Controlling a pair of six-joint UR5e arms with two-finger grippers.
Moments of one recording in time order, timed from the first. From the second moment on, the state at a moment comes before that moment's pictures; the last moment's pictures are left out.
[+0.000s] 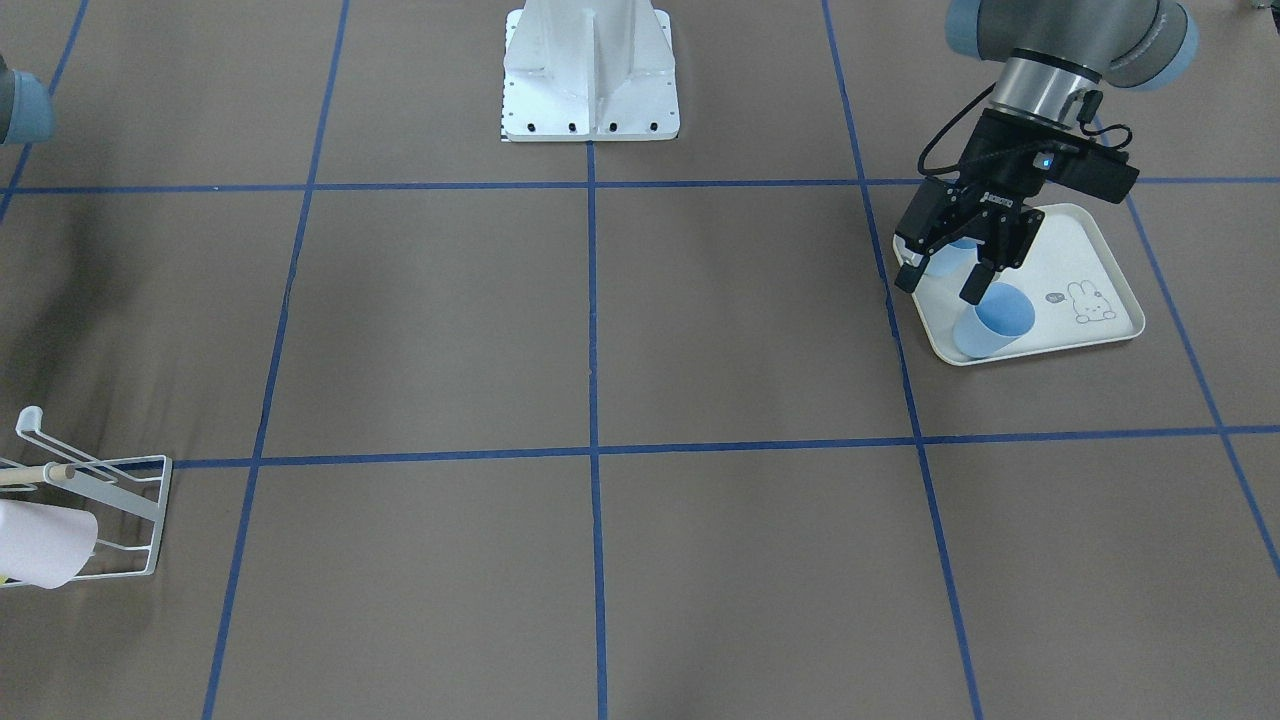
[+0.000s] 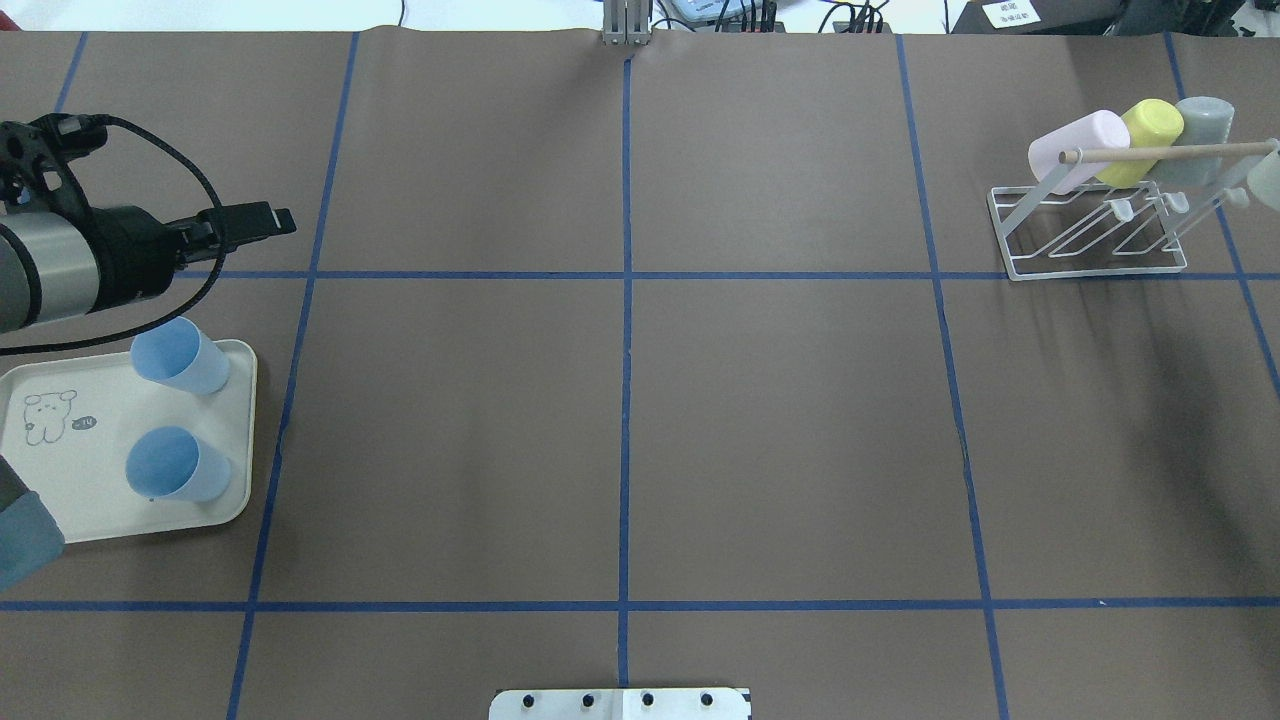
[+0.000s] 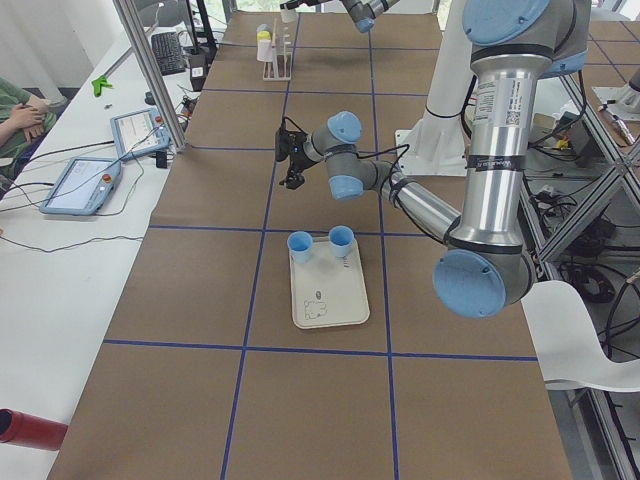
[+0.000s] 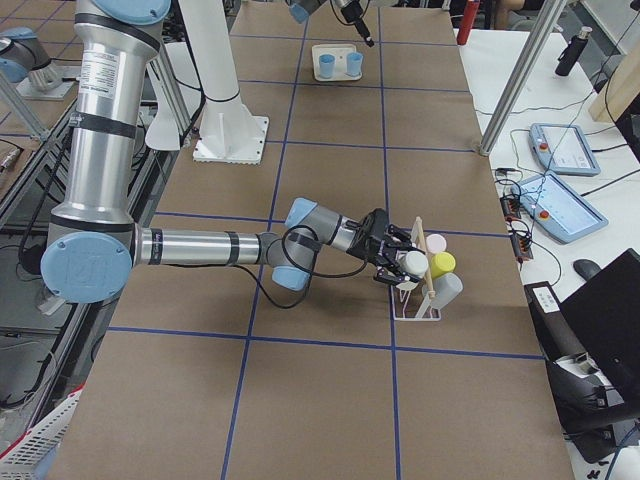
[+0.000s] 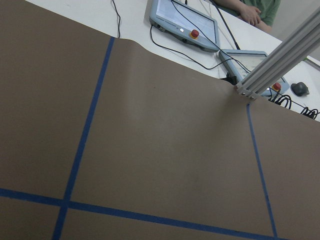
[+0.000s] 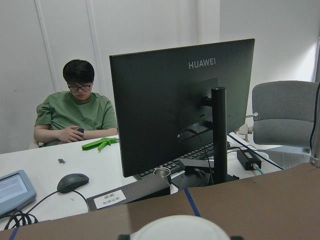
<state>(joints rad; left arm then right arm) -0.79 -1.61 -2.00 -2.34 -1.66 -1.33 0.99 -1.73 1.61 -0.31 1.11 1.11</state>
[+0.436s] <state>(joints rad) -0.91 -1.54 -2.00 -2.28 -1.78 -1.12 0.99 -1.68 1.55 -0.31 1.11 1.11</state>
